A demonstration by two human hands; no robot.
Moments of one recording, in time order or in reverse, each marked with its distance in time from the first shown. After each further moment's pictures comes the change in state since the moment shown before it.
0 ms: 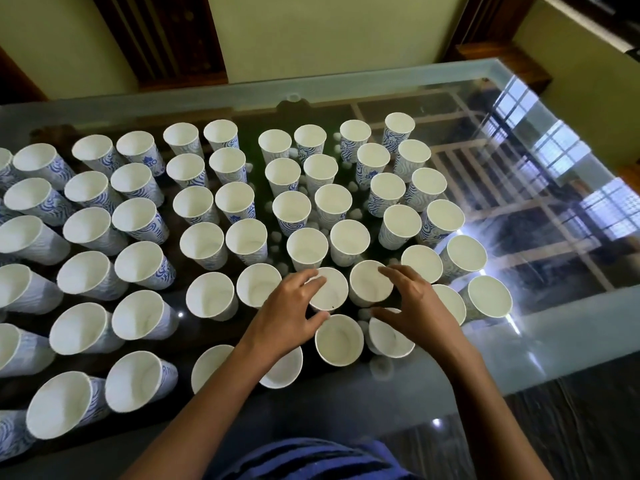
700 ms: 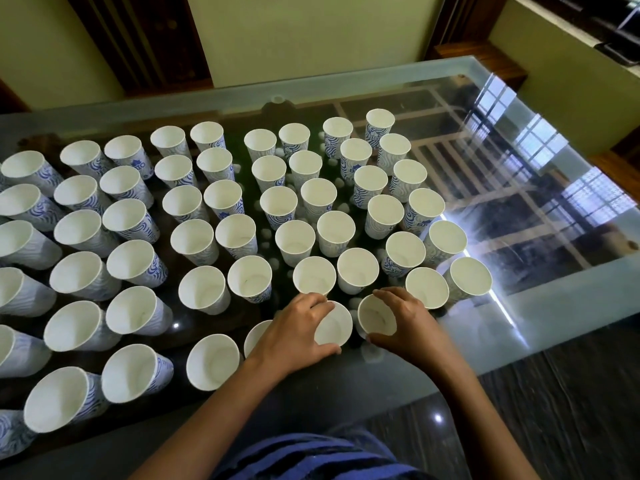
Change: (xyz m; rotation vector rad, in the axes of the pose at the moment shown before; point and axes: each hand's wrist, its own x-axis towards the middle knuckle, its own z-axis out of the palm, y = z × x) left_hand -0.029 0.012 0.031 0.068 -0.190 0.058; right_hand -0.047 0.013 0.018 -0.017 -0.066 0.051
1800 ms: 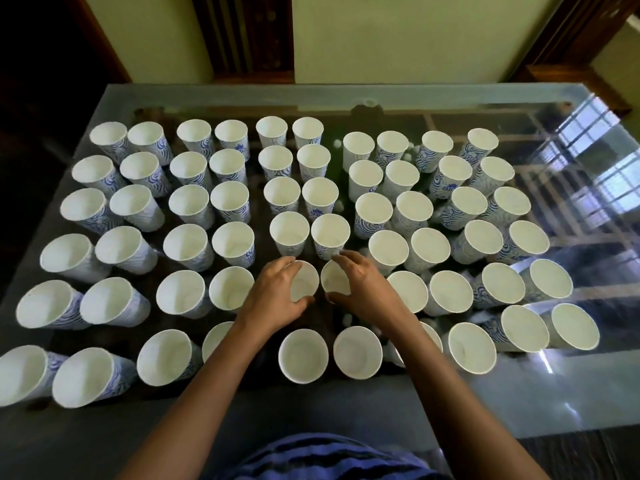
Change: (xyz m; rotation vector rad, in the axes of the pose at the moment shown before) left_hand -0.043 -0.129 -0.076 -0.047 0.290 -0.406; right_hand 0.108 -0.162 0.066 -0.048 -0.128 -0.282
